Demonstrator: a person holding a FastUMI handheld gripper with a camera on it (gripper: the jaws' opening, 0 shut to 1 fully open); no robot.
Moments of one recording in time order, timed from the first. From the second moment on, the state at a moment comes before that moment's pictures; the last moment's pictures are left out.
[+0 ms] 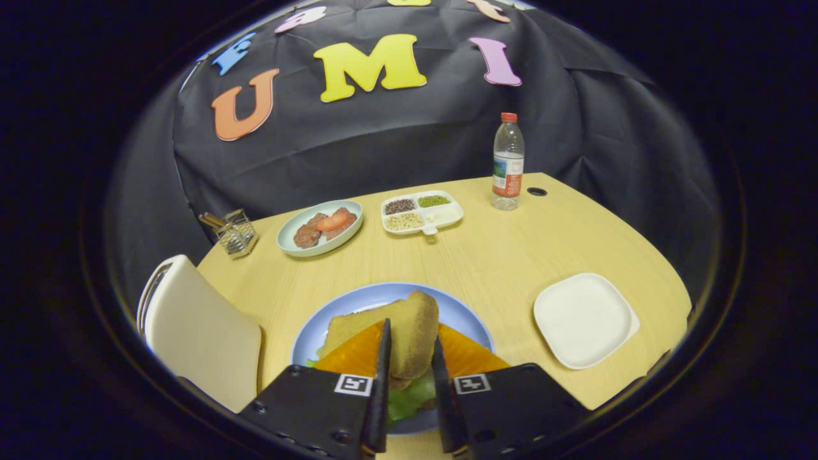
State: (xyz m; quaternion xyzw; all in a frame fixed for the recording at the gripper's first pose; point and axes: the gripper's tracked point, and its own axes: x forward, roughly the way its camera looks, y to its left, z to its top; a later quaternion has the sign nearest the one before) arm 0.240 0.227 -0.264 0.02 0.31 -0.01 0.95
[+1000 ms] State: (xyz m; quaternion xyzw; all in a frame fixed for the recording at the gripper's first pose) arm 0.209 0.198 -0.161 -0.04 0.21 -0.04 0.98
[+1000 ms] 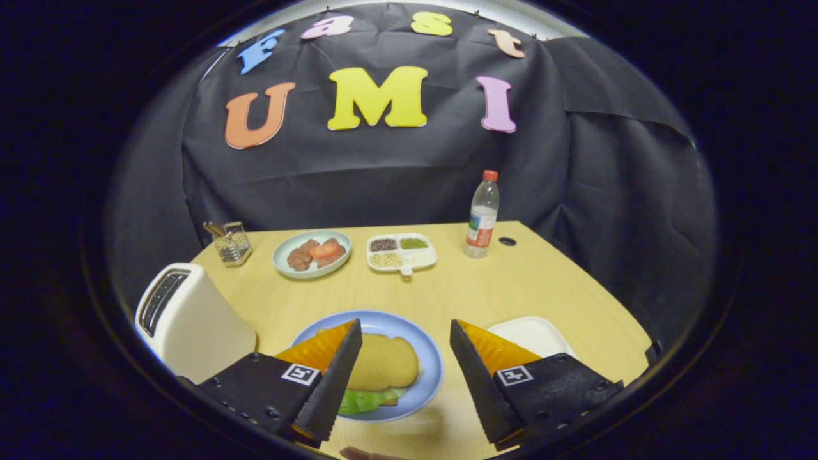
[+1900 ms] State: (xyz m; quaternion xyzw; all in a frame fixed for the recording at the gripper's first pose) arm -0.016 0.231 -0.002 -0.06 0.01 -0.01 1.00
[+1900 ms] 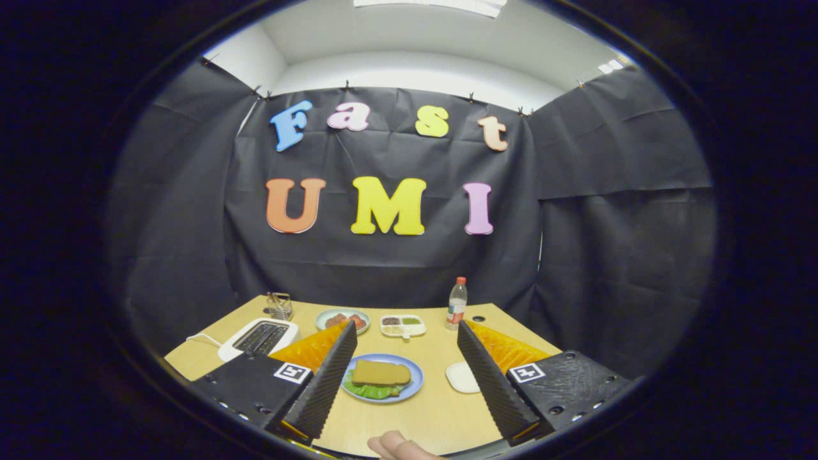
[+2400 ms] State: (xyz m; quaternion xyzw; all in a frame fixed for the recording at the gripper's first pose) arm -0.071 0.221 -0.005 -0.06 -0.01 0.01 1.00
